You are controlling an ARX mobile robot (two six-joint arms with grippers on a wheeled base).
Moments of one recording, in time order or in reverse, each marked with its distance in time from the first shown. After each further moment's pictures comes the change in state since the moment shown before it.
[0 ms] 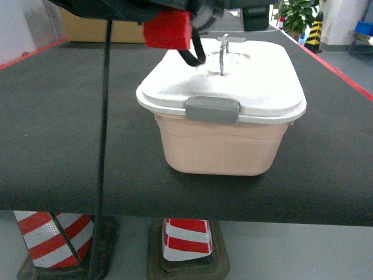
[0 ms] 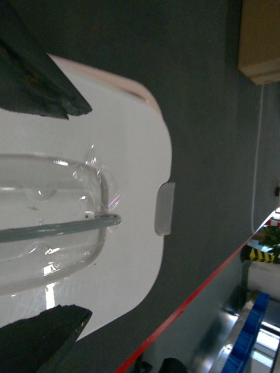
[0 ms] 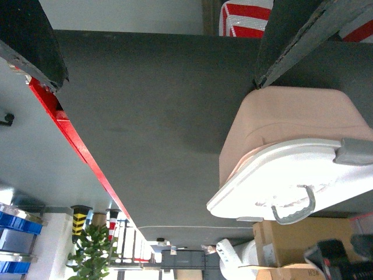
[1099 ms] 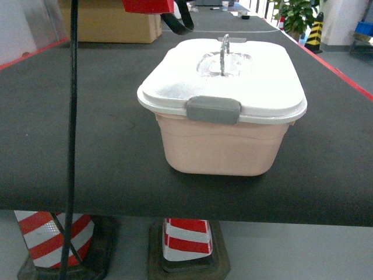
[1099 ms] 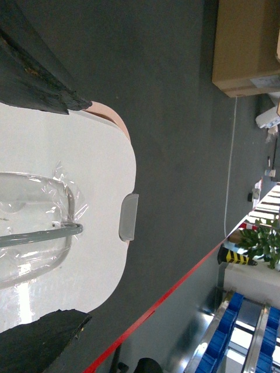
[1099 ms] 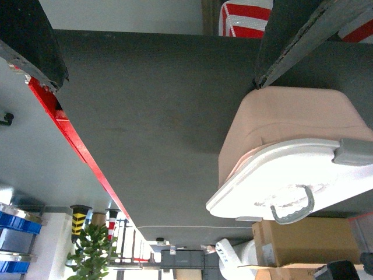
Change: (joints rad) left arm 0.010 -0.062 -0.009 0.017 -0.005 0.007; right arm 0.000 0.000 0.000 0.000 0.000 0.000
